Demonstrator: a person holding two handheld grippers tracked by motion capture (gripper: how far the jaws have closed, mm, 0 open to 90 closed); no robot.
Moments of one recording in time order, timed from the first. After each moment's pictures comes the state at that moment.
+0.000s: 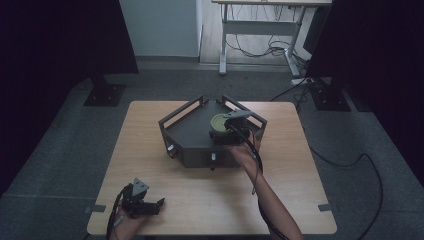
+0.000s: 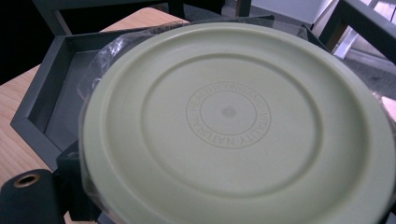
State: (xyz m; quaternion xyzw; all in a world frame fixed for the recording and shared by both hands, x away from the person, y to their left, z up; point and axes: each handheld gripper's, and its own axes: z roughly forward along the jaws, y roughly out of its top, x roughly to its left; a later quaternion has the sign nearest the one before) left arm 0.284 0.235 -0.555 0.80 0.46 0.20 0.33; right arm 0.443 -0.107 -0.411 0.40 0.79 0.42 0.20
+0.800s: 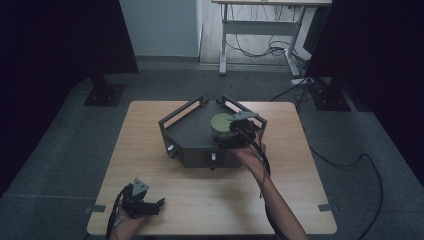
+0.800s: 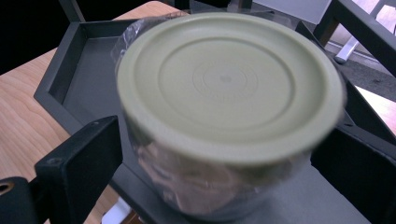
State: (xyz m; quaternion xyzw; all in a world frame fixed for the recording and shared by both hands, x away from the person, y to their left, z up) left arm 0.284 0.235 -0.555 0.80 0.46 0.20 0.33; right arm 0.427 -0.122 -0.404 0.39 0.80 0.42 0.19
